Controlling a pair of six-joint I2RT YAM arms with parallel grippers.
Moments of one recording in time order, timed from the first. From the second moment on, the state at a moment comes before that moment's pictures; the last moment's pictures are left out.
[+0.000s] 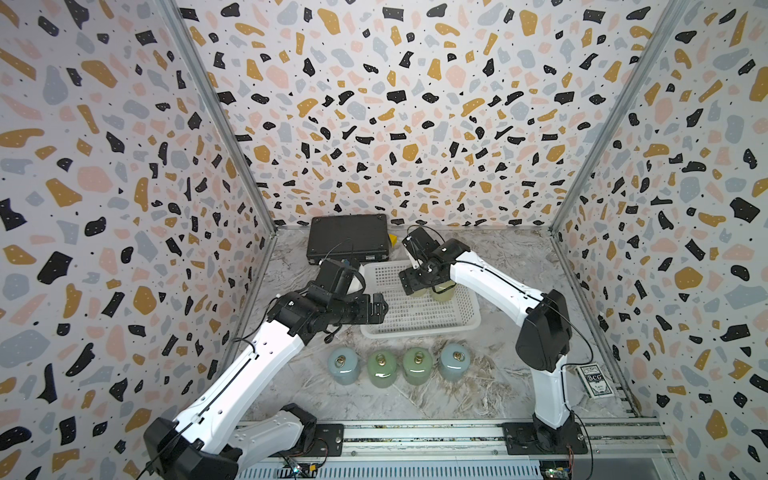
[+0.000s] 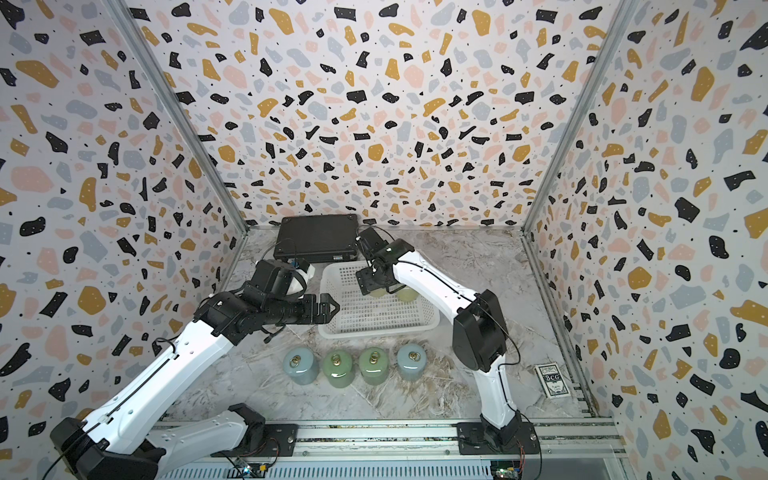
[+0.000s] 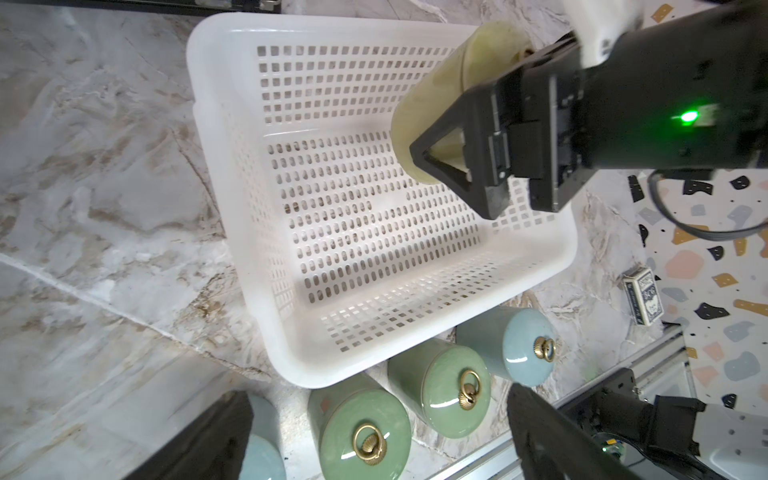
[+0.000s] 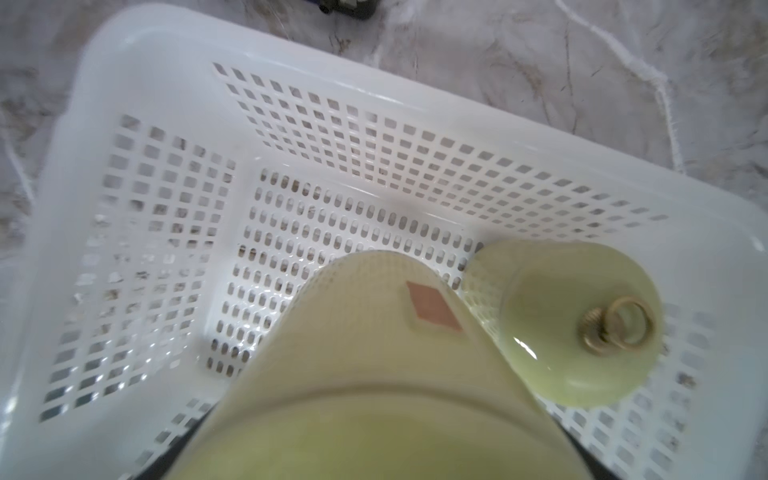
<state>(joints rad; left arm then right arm) -0.51 1.11 1.14 -0.89 0.18 -0.46 0.76 1.98 1.90 -1.00 0.10 0.29</state>
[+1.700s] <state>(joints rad) -0.68 1.28 1.21 -0.77 0.34 -0.46 0.75 1.16 0.82 -0.99 0.22 0.59</state>
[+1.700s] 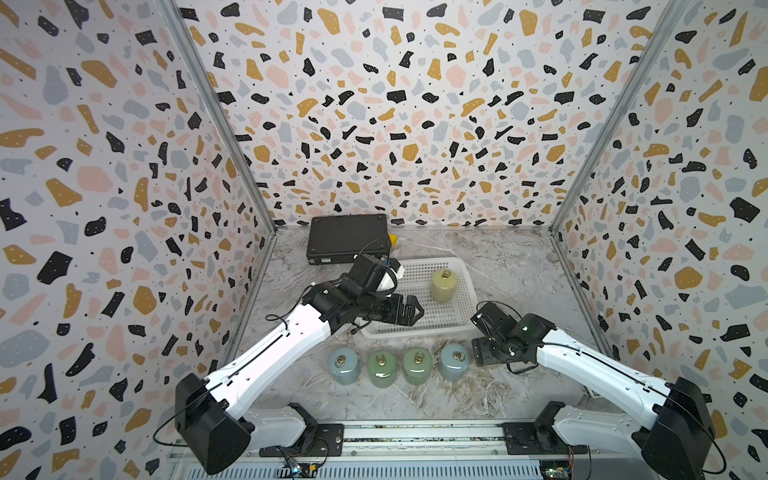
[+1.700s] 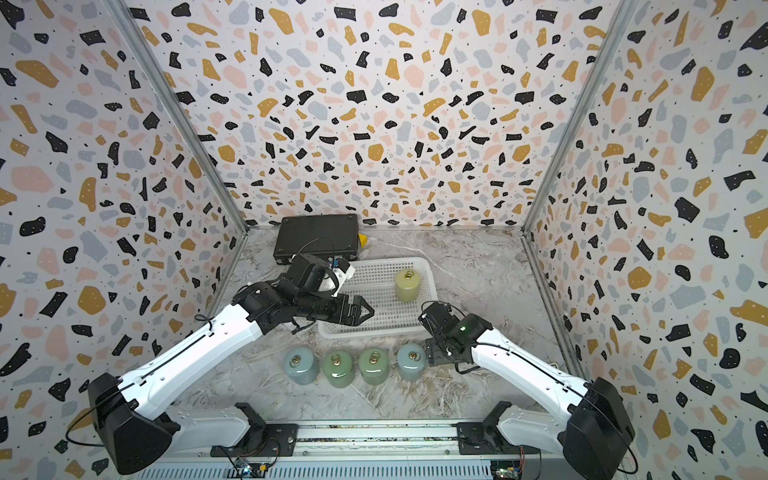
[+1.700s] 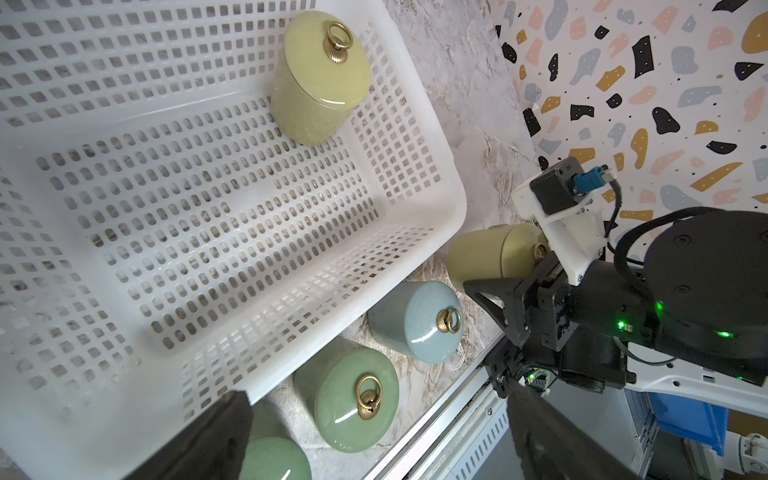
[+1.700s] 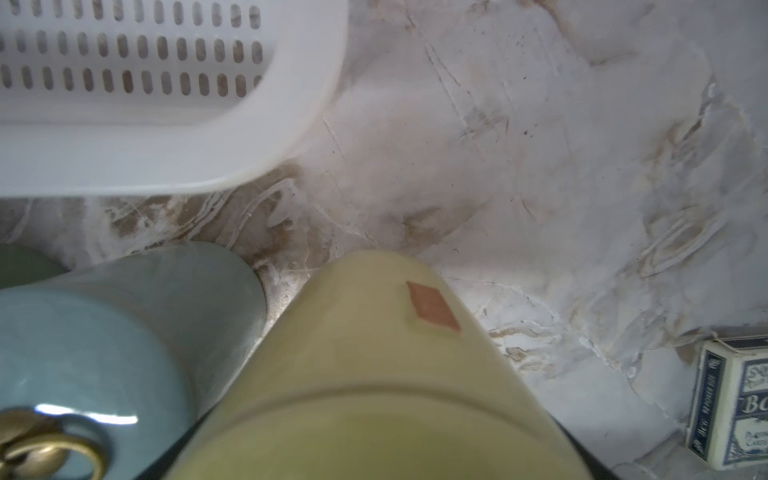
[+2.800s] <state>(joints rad) -0.68 1.28 1.23 -0.78 0.33 -0.46 0.72 1.24 0.69 -0.78 0.15 0.62</state>
